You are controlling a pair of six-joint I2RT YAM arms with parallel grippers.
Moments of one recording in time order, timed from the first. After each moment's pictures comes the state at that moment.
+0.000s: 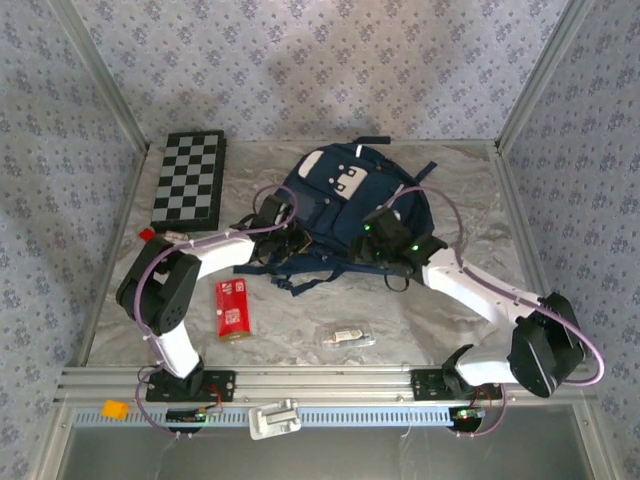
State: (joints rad) left arm -0.59 1.74 0.99 -0.09 0.22 -1.18; right arm 0.70 1.32 0.94 -0.56 0.16 0.67
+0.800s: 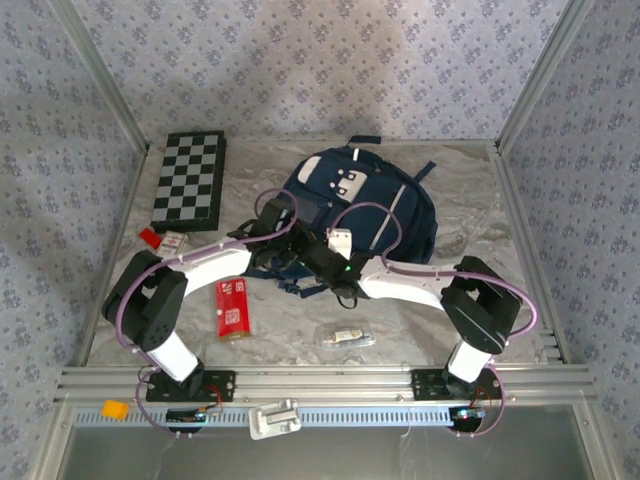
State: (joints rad) left arm -0.65 1.62 0.94 -0.06 0.21 -1.26; right arm 0.99 1.70 1.06 -0.43 0.51 0.91
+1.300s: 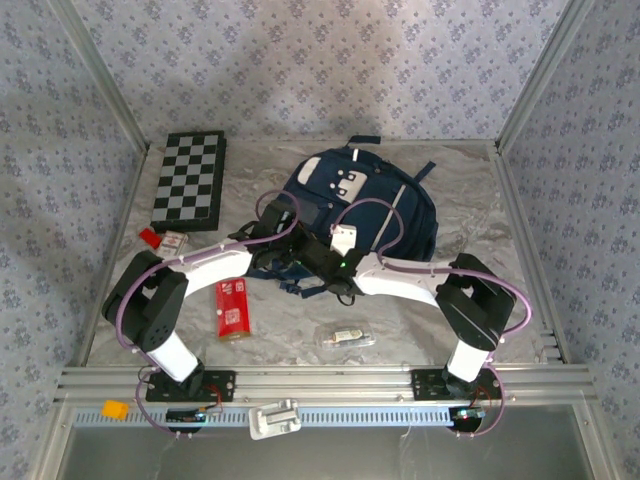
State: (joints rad) left arm -0.66 1.62 0.93 -0.05 0.21 -1.26; right arm 0.99 1.71 1.10 -0.50 0.62 0.99
